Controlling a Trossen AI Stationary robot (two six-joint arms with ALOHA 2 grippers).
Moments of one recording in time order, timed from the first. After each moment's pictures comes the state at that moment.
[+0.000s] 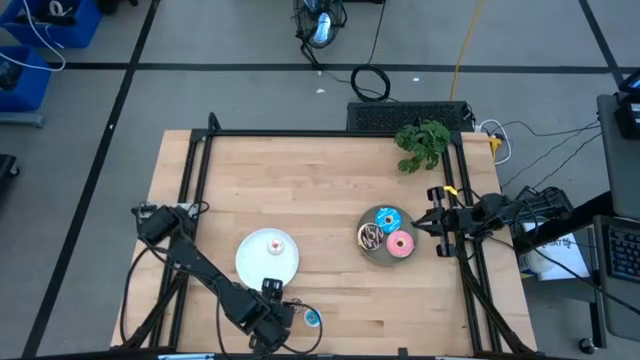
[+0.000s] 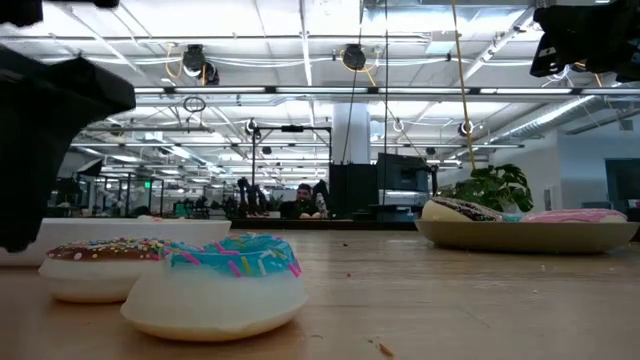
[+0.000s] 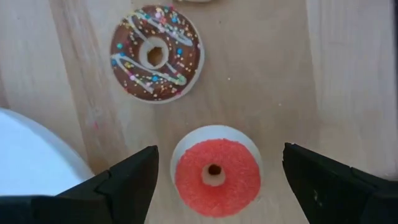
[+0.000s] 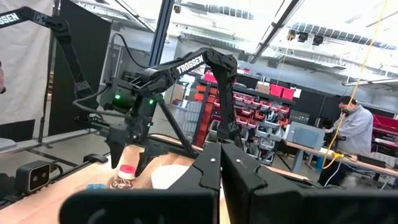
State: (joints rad) left arm -0.73 2.01 1.38 -0.74 -0.11 -0.55; right arm 0.24 0.02 0.02 0.25 0.03 -0.25
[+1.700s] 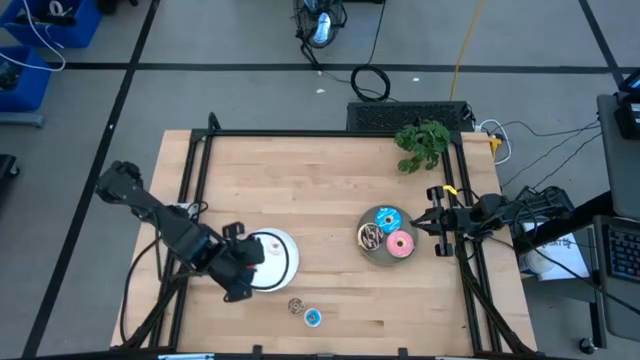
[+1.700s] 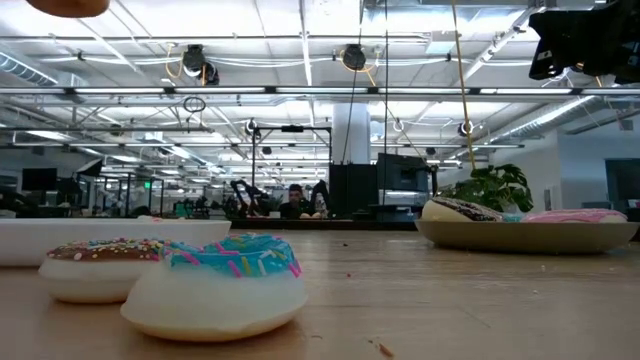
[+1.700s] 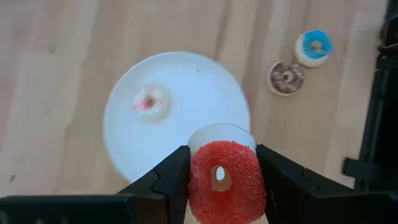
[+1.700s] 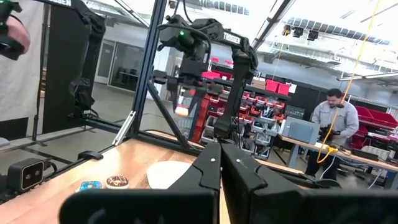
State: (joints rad) left arm -0.61 1.47 1.38 -1.18 -0.25 -0.79; right arm 0.24 0.03 0.02 0.25 0.06 -0.25
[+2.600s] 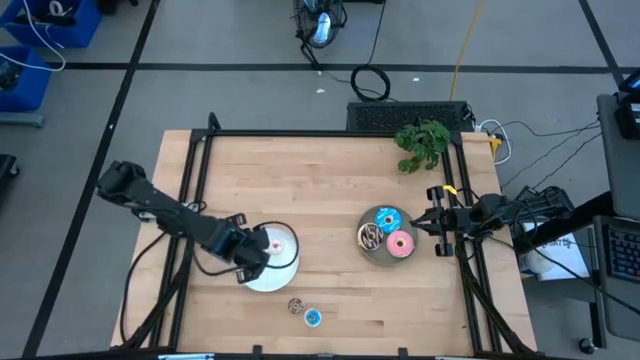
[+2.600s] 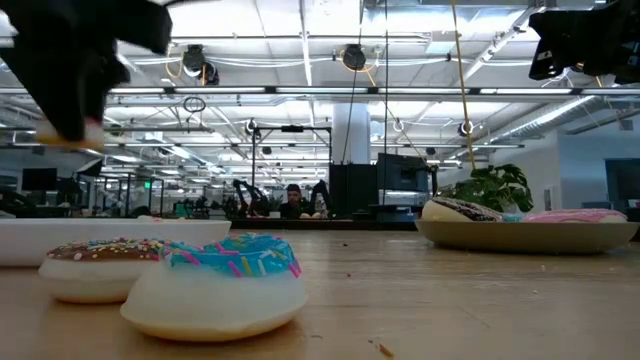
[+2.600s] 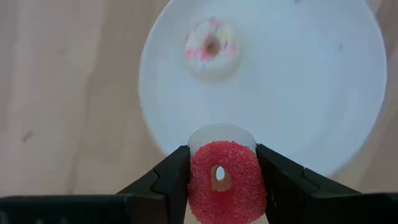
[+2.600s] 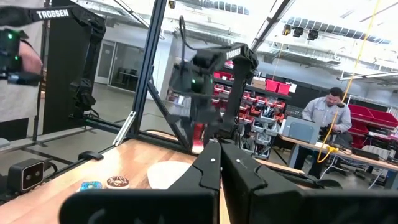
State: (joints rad) left arm -0.46 1.47 1.07 -1.10 -0.18 -0.74; right arm 0.24 0.03 0.02 0.25 0.06 -0.25
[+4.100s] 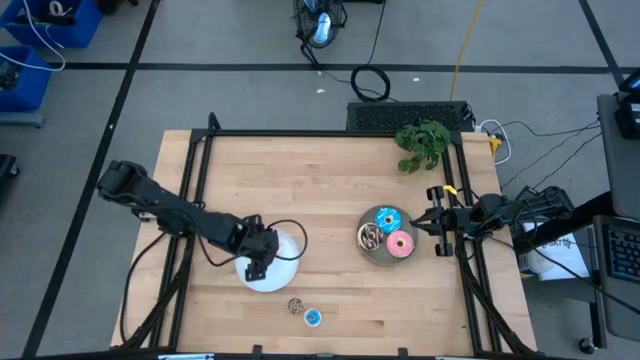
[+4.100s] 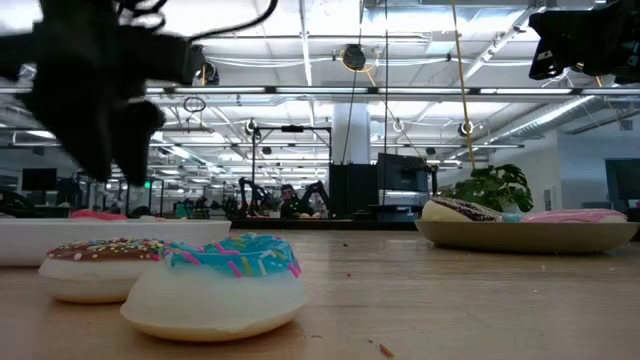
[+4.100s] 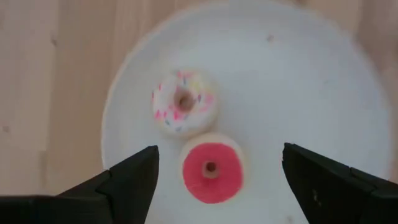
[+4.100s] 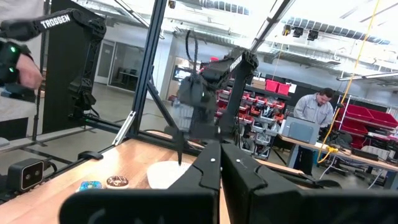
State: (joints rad) left arm -0.36 1.47 0.88 -0.70 -0.14 -0.47; right arm 0.24 0.03 0.02 0.25 0.06 -0.25
